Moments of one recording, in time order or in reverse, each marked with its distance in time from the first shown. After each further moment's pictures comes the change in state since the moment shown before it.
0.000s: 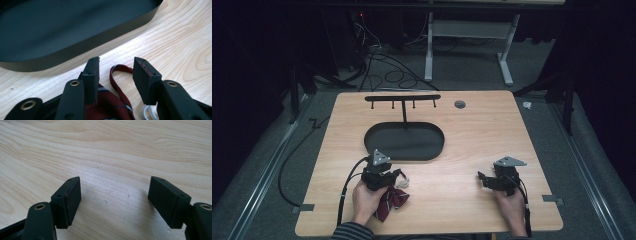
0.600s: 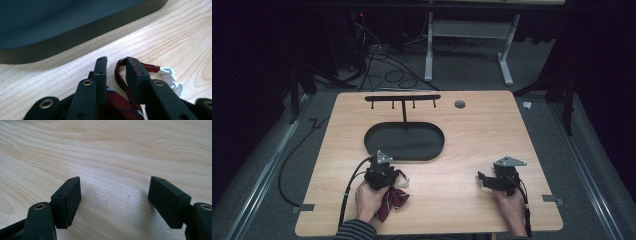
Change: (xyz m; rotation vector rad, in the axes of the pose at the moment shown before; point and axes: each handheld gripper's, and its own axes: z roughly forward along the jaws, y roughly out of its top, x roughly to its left) left arm 0.005 -0.006 0.019 0.057 -0.003 -0.027; right arm 0.000 0.000 0.000 -0.001 -0.001 0.000
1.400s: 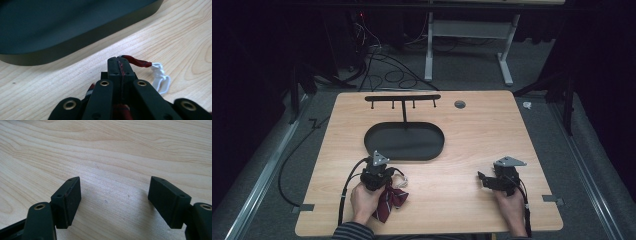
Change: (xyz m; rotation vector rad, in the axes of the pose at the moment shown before) left arm -0.001 0.000 -0.021 -0.047 0.007 0.040; right arm 0.000 0.000 0.000 0.000 -0.001 -0.004
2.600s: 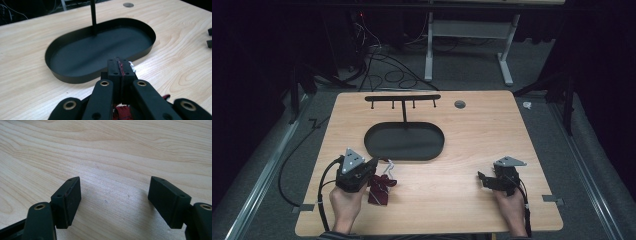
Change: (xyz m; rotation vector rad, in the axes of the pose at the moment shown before) left arm 0.003 0.008 -0.090 -0.252 0.082 0.007; right arm 0.000 0.000 0.000 0.000 0.000 0.000
